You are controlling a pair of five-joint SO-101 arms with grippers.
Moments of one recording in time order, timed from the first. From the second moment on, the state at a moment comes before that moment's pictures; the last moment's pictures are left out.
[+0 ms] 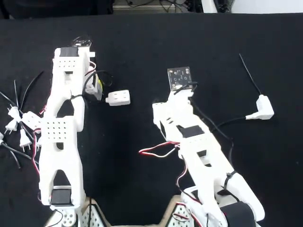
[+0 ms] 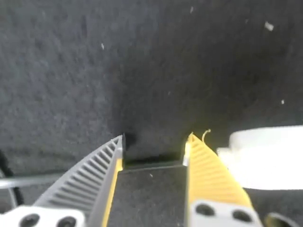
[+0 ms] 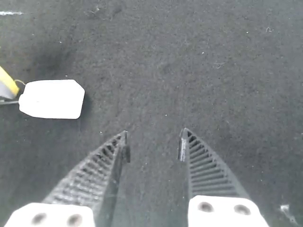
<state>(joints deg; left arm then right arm) -6.1 55.6 -54.4 95.9 -2.8 -15.1 -28.5 65.4 15.0 -5.7</state>
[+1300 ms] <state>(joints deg) 3.9 54.9 -55.9 92.7 -1.8 -19.7 -28.5 66.6 14.9 -5.7</state>
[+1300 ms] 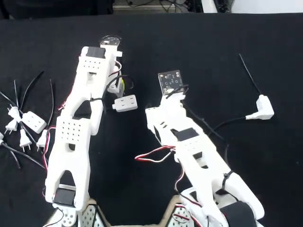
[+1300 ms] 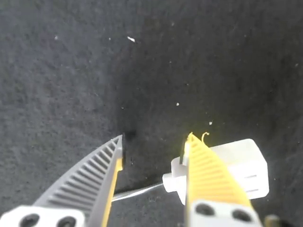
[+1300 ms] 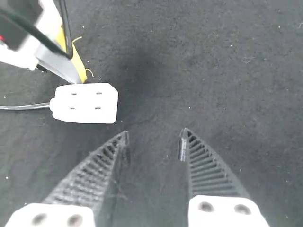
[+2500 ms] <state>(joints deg) 4.9 50.0 -55.9 100.2 0.4 -21.8 -28.5 66.6 14.9 -3.5</state>
